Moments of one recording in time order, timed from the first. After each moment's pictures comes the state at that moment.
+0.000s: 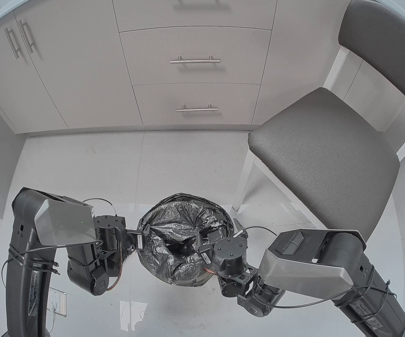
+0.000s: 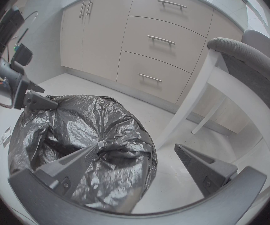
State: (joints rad) left arm -0.32 2.52 -0.64 -1.52 0.27 -0.06; right arm 0.82 2.69 -1.13 -1.42 -0.68 -0.27
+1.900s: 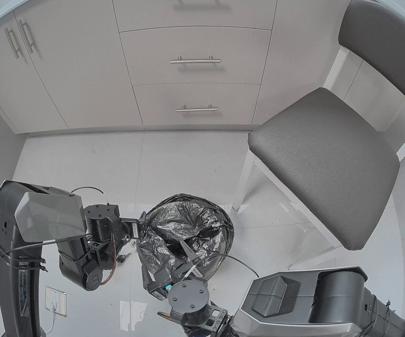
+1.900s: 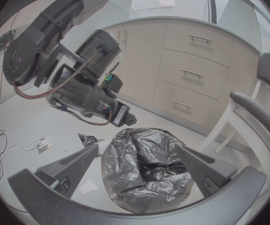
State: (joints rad) left arm -0.32 2.41 -0.61 -1.53 0.28 -0.06; right arm 1.11 2.60 -1.09 -1.45 -0.68 -0.32
